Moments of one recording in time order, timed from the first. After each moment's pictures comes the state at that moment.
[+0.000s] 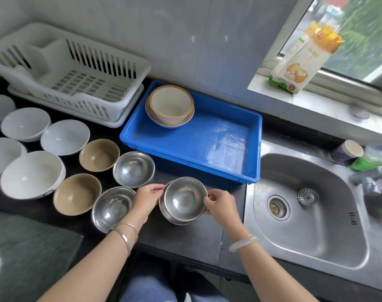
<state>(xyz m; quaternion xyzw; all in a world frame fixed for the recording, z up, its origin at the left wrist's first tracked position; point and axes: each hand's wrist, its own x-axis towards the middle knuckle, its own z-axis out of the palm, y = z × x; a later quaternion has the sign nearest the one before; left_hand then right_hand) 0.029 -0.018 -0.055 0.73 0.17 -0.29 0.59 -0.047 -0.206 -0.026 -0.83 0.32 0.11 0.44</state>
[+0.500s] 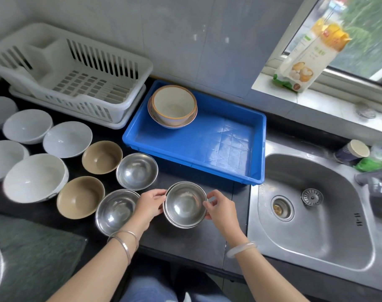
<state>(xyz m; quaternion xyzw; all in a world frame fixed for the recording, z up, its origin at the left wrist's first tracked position) 0.026 -0.016 -0.052 0.68 0.20 -0.33 0.62 -0.050 -0.199 -0.048 -0.83 0.33 0.09 0.44</state>
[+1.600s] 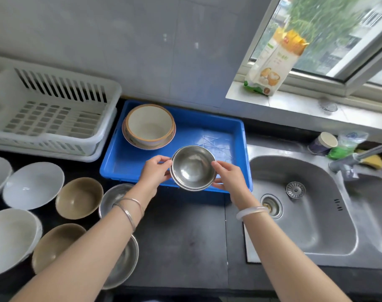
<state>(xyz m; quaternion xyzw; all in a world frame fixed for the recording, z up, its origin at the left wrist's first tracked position) 0.149 -0.090 0.010 0.69 0.08 -0.31 0.65 0.049 -0.262 0.006 -0.66 0.42 -0.02 0.63</state>
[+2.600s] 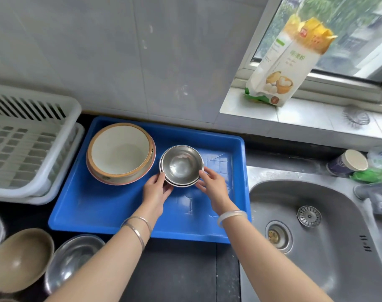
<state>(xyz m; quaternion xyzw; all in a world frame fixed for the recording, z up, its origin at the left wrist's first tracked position) 0.209 -0.204 -0.078 0.53 0.26 -0.29 0.75 0.150 -0.342 -0.077 -0.53 0.41 -0.04 0.74</state>
